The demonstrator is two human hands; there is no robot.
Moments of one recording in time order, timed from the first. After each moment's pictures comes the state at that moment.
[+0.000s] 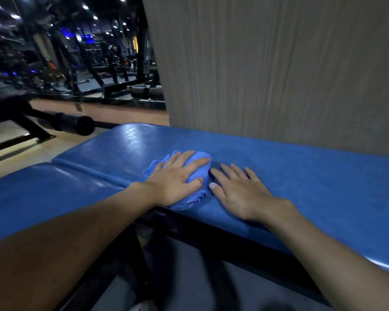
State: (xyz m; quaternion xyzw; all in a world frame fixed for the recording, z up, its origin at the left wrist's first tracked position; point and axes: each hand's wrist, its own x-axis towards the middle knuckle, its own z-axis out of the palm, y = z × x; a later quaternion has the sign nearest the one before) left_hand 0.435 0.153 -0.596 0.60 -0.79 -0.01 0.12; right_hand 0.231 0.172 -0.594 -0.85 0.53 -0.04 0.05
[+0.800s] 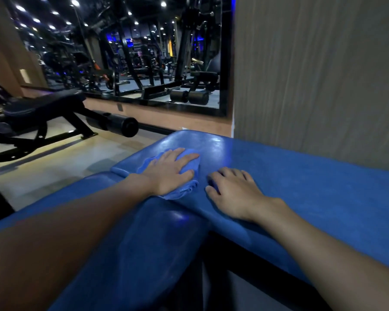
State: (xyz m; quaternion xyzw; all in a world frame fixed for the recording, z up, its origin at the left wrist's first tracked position) left_hand 0.666 0.077 -0.592 0.68 -0.73 -0.04 0.13; right_hand 0.447 0.090 -0.590 -0.88 0.47 -0.08 0.06
